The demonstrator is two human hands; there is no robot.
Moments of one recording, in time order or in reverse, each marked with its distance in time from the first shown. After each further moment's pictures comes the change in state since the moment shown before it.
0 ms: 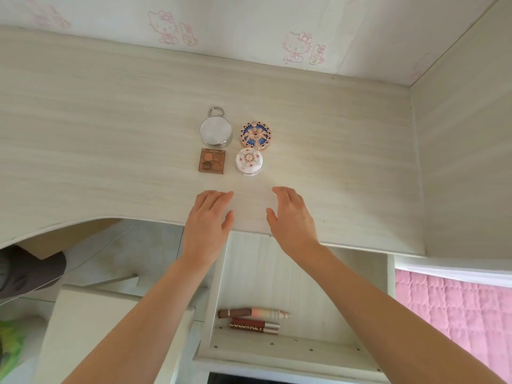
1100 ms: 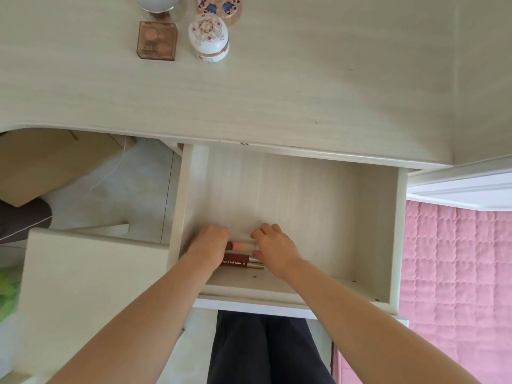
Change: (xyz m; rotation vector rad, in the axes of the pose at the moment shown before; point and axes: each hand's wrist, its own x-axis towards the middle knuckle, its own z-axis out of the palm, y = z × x) left_hand -0.159 0.003 0.135 0.391 -1.024 -0.226; right_hand -0.146 0.123 0.159 -0.204 -0.598 -0.143
